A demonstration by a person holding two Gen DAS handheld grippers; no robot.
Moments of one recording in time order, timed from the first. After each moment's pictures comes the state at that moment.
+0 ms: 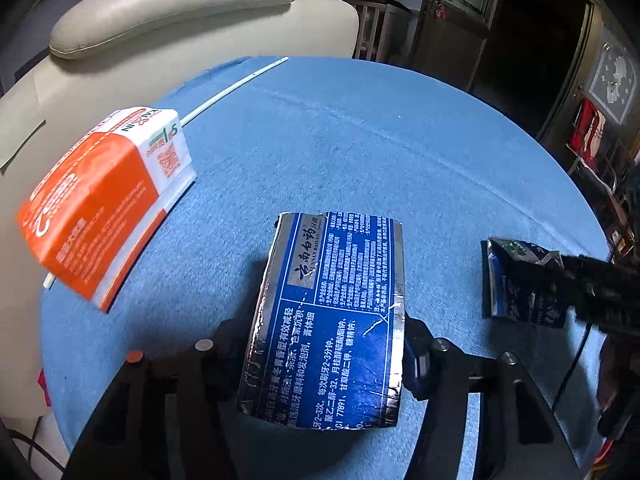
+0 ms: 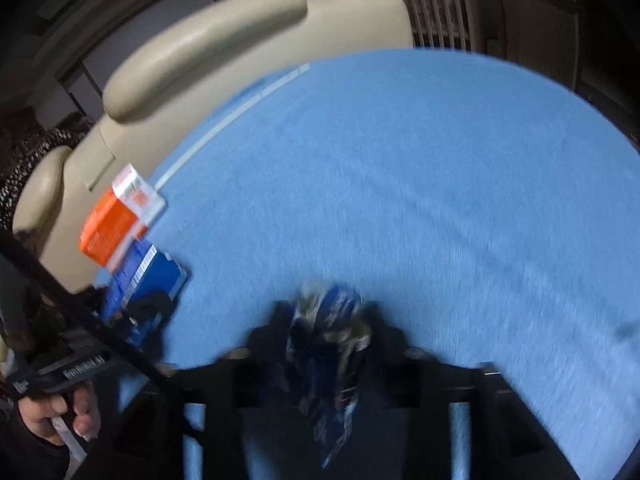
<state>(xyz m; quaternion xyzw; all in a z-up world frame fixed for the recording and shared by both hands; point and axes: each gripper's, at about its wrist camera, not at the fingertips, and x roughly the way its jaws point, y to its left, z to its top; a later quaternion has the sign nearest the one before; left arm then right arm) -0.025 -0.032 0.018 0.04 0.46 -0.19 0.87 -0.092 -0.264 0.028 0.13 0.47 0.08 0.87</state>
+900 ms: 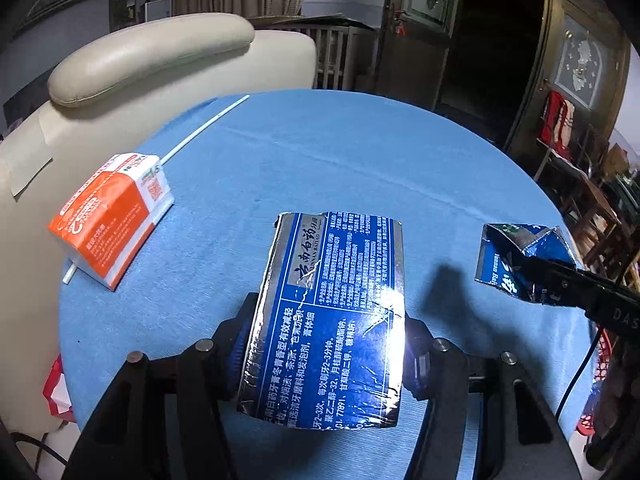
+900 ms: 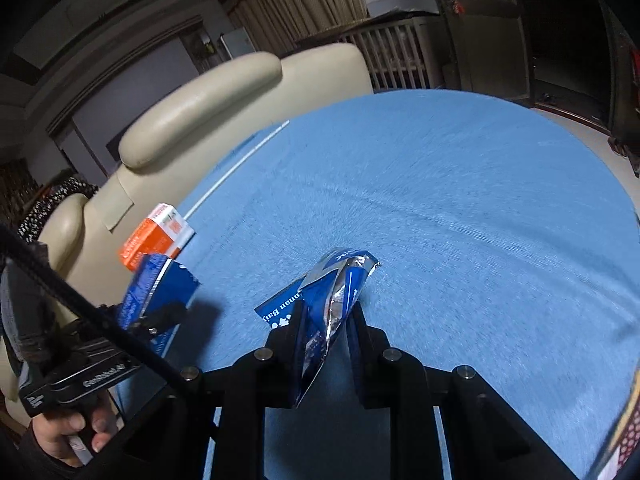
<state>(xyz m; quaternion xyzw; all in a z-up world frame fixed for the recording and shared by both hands) -0.086 -0.050 0.055 0.06 0.41 -0.24 0.88 -0.187 -0.264 0.076 0.18 0.38 0.02 0.91</state>
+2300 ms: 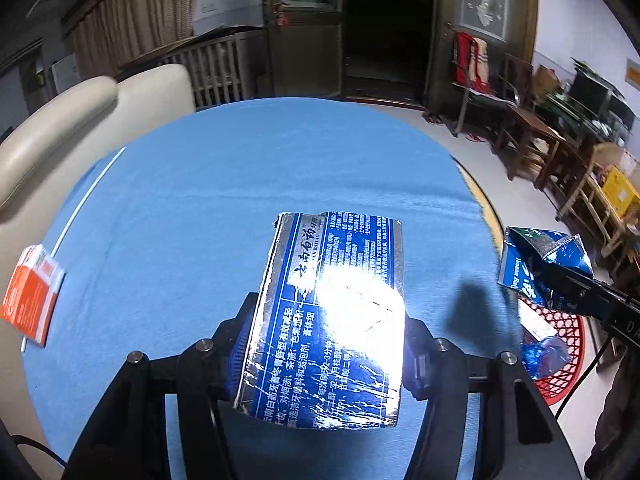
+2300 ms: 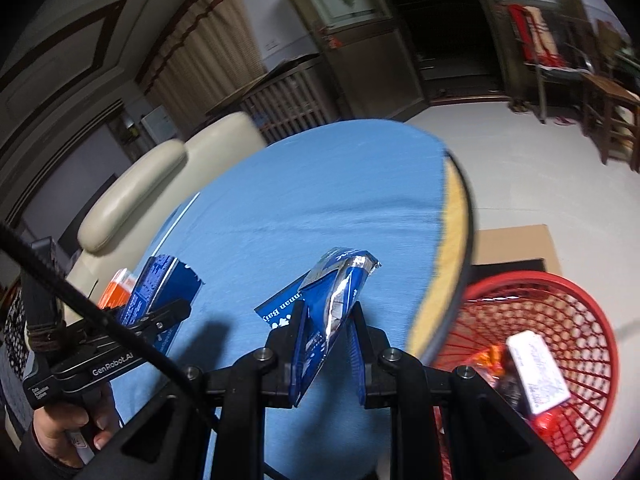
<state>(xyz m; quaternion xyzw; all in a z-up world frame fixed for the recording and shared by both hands) -0.172 -0.185 0.068 0.17 0.38 -0.36 0.83 -0.355 -0.348 0.072 0.28 0.30 -0.14 0.90</state>
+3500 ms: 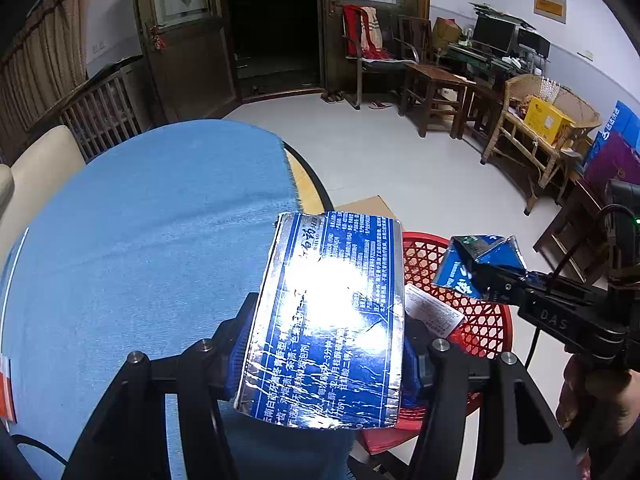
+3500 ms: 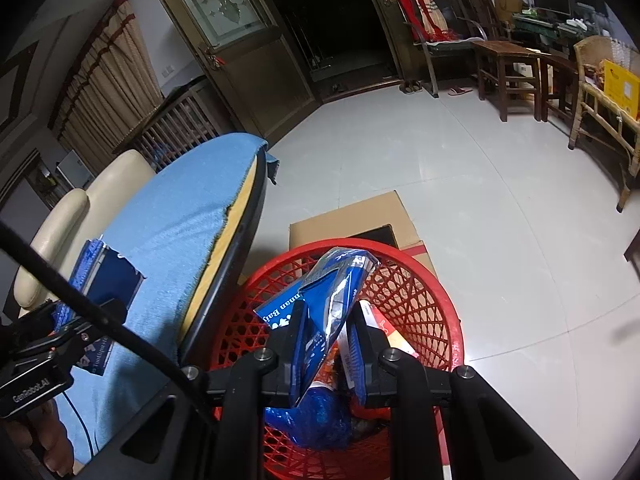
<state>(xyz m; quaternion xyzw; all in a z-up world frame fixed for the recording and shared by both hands) -0.272 -0.297 0.073 0.25 0.35 -0.50 0.75 -0.475 -0.442 0.029 0.33 0.31 -0.30 0.84</state>
